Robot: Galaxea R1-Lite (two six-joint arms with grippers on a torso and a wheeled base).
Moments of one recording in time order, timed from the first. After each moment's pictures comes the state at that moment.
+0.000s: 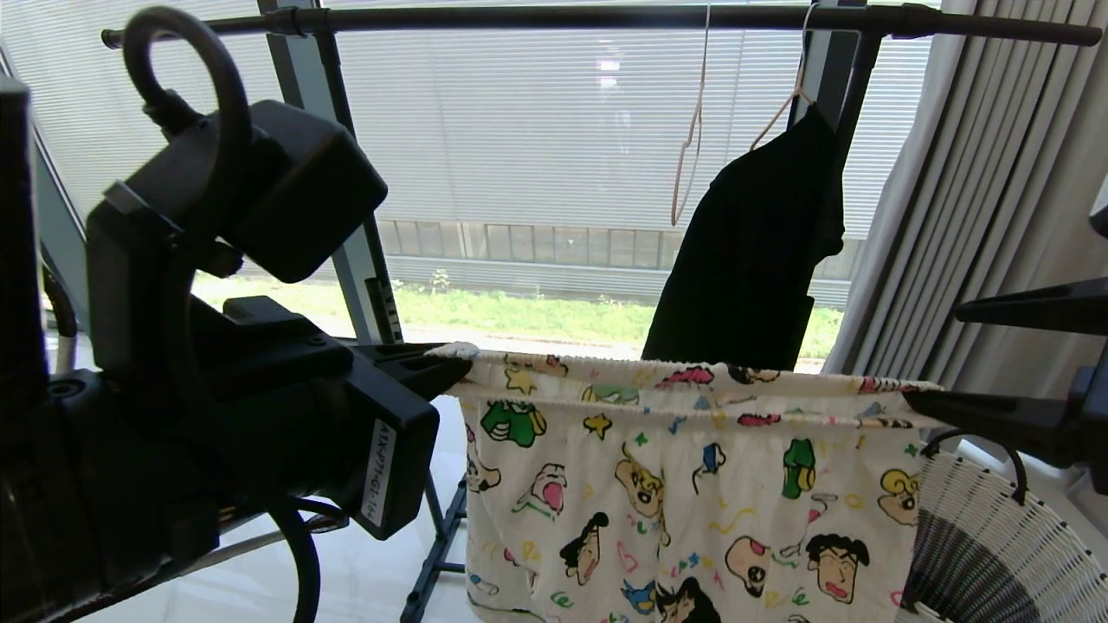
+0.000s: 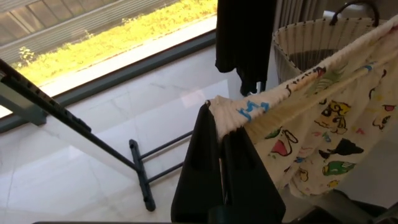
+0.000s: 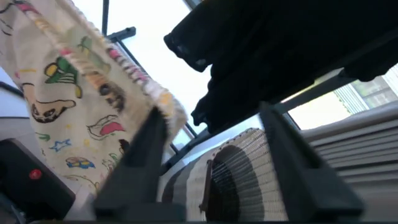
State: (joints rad) left arm -0.98 1.30 -1.05 0.14 0.44 0.04; right arm 0.80 1.15 -1.13 0.40 -0.21 -0.31
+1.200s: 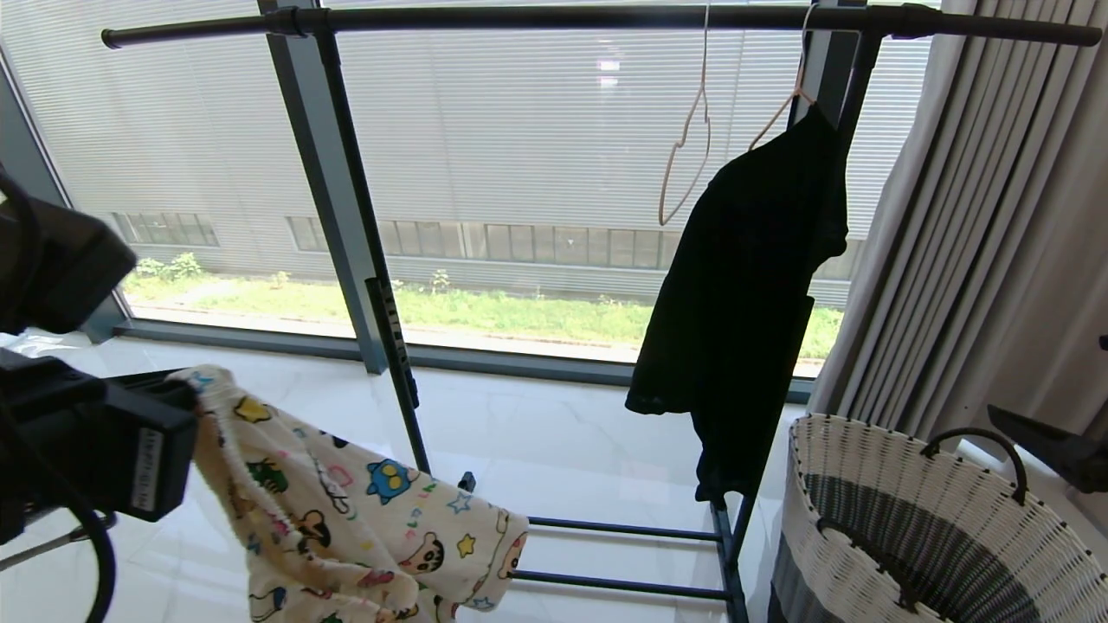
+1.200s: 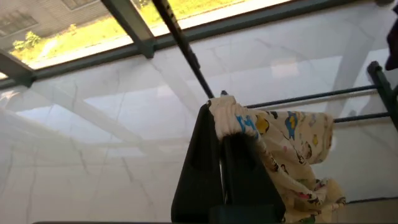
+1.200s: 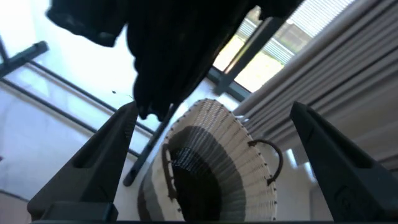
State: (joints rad) left arm -0.59 1.07 -0.87 0.27 0.59 0.13; right arm 0.35 0.97 -0.64 -0.10 -0.14 -0.37
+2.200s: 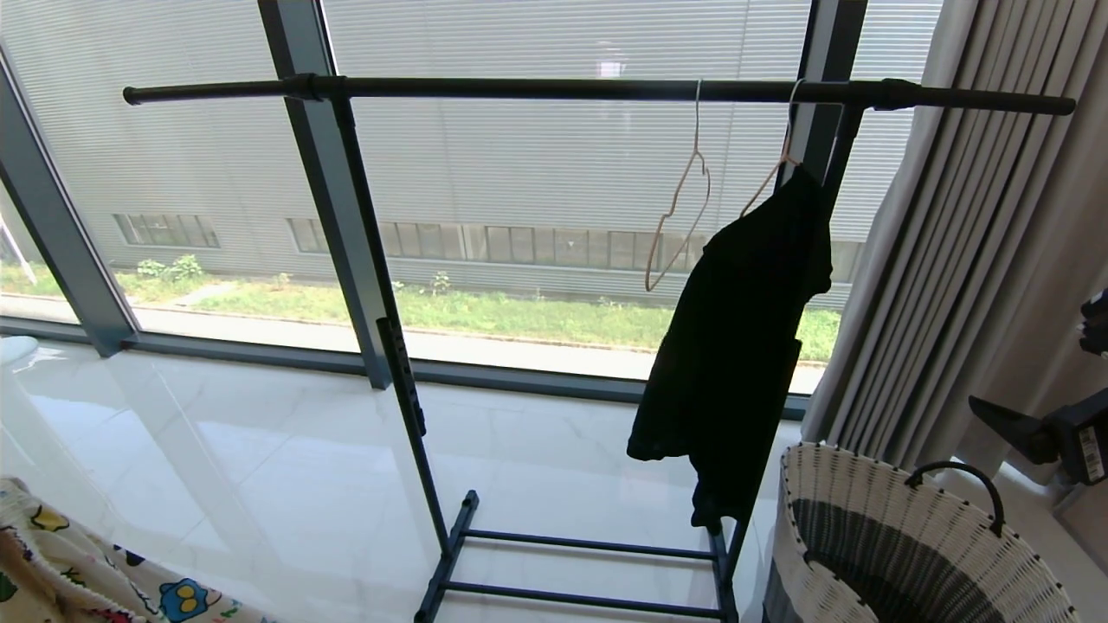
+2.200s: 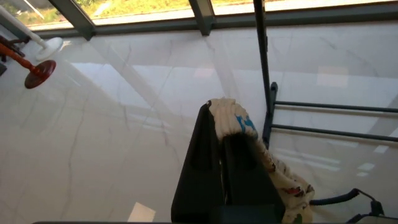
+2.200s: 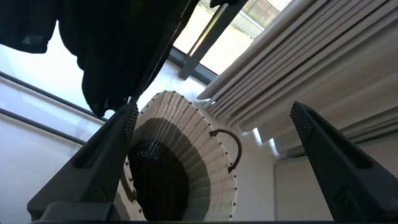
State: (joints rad) left arm -0.36 0.77 -0.65 0.32 0.59 0.14; right arm 0.21 1.12 -0.61 -0.24 -0.15 -0.42
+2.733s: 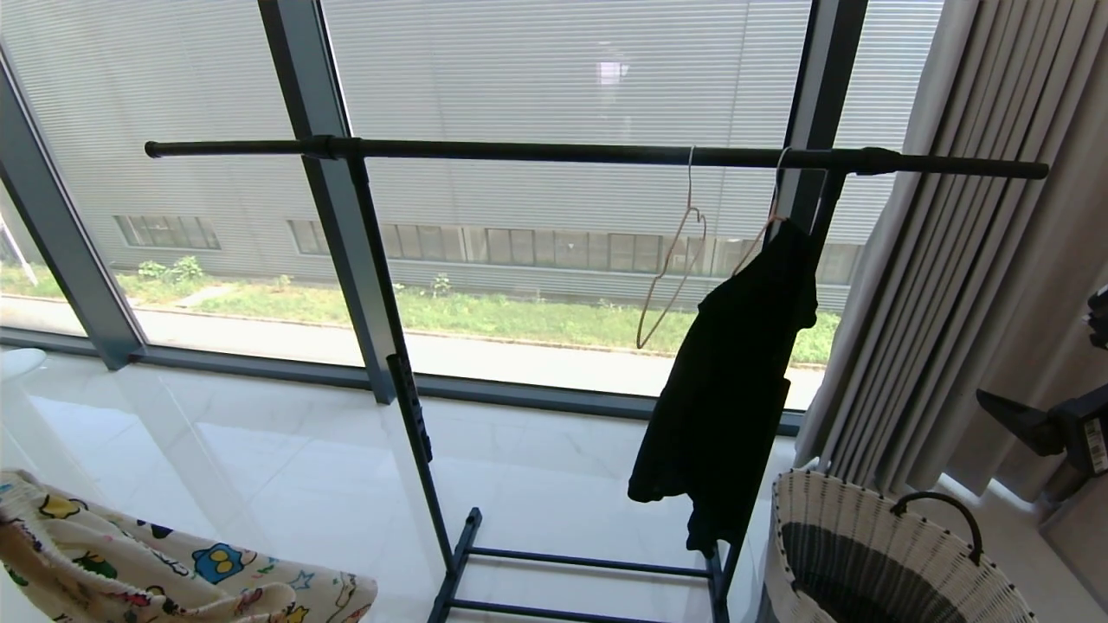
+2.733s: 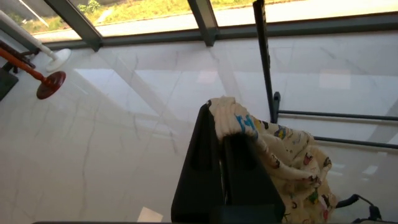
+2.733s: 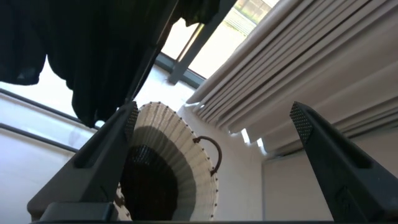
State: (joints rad) left arm -0.36 0.78 -0.65 0.29 0.58 0.18; right arm 0.18 1.13 -0.63 -0.24 -0.15 -0.42
